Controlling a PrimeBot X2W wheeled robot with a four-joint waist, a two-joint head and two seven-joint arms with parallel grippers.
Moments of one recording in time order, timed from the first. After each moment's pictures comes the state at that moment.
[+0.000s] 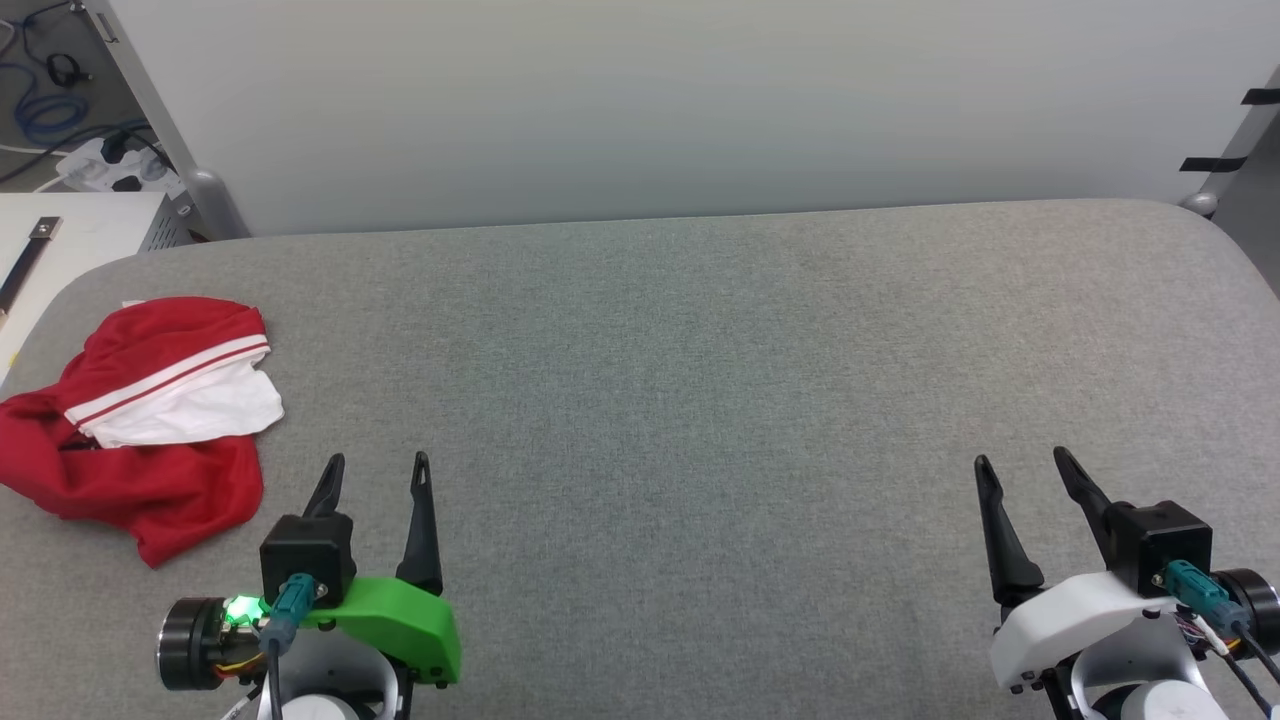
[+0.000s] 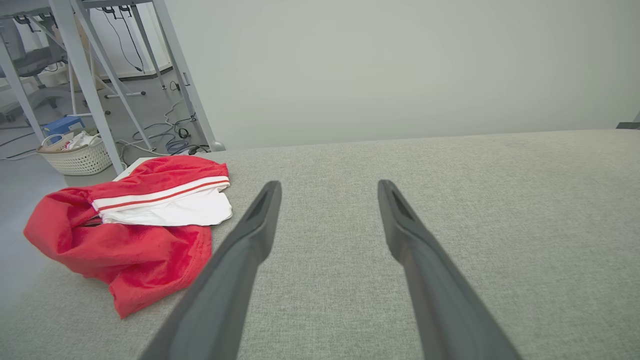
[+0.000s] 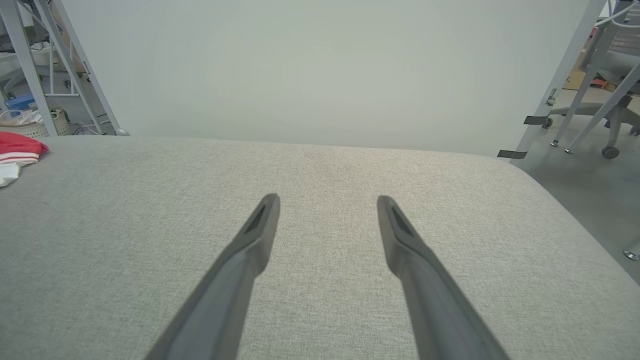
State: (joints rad) left arm 0.02 0.06 -0.01 0.00 -0.01 0.02 -0.02; right arm 0.02 -0.05 -0.02 -0.01 0.03 0.13 -0.02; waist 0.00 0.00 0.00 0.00
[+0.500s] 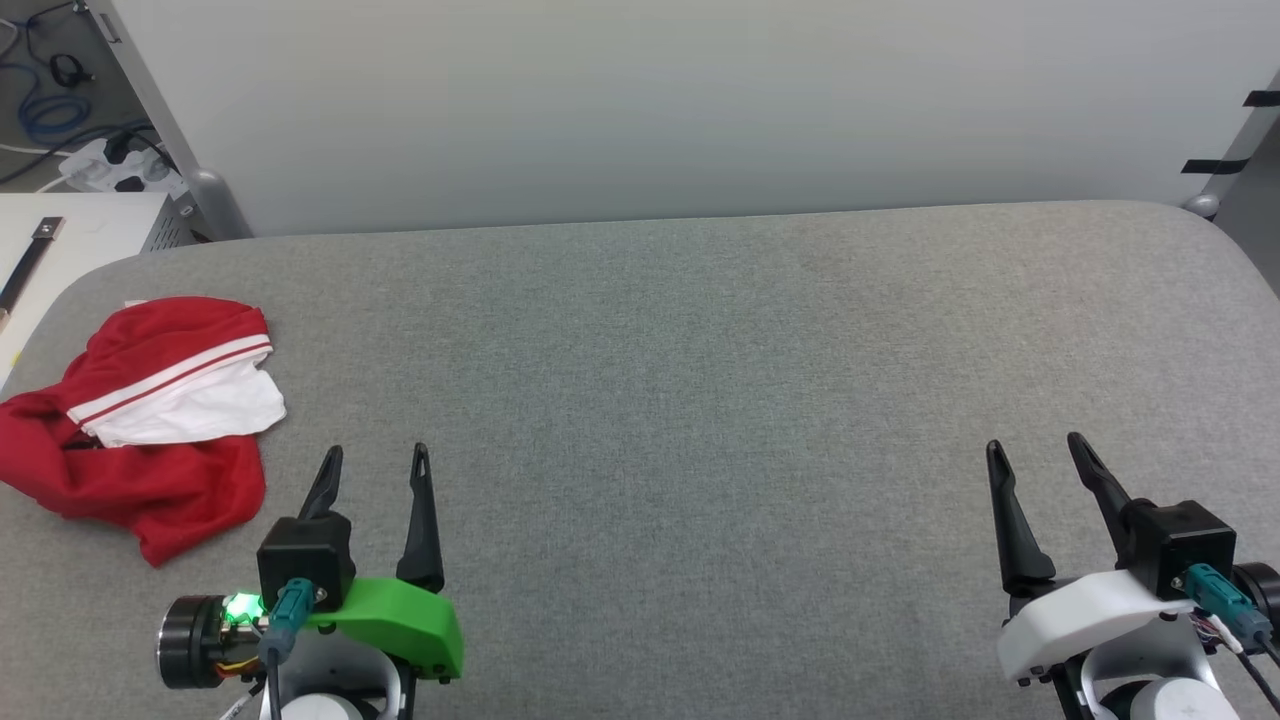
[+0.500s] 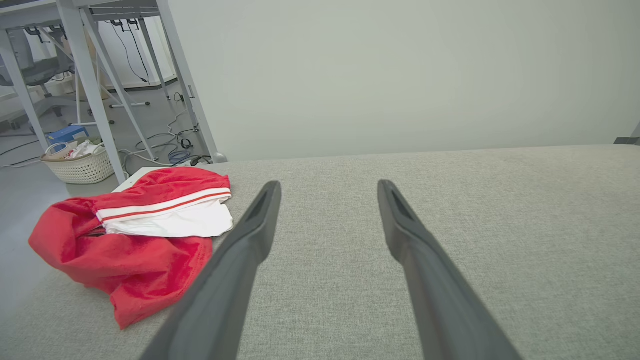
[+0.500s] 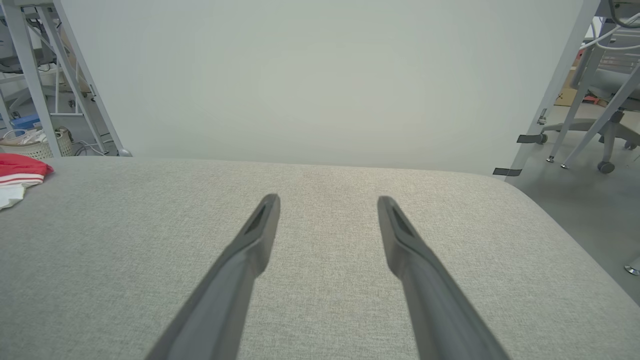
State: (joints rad) left arm 0.02 0.06 -0.02 -0.02 -0.02 0.04 -0.05; right arm 0.02 -0.05 -0.03 -0.04 0.04 0.13 -0.06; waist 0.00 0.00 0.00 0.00
